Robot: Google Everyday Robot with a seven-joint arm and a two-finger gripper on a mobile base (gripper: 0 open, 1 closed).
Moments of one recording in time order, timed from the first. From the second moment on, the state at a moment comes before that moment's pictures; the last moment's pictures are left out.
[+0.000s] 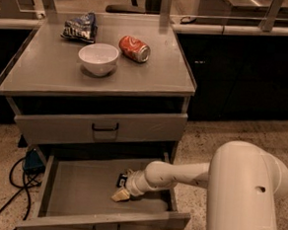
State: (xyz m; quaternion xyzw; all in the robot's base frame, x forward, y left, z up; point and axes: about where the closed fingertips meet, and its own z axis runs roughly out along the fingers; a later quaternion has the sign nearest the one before) arm 0.556 0.074 0.331 -0.53 0.77 0.25 0.25
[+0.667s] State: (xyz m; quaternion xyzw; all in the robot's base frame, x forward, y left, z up) arm 0.556 0.074 0.332 -0.53 0.77 0.25 0.25
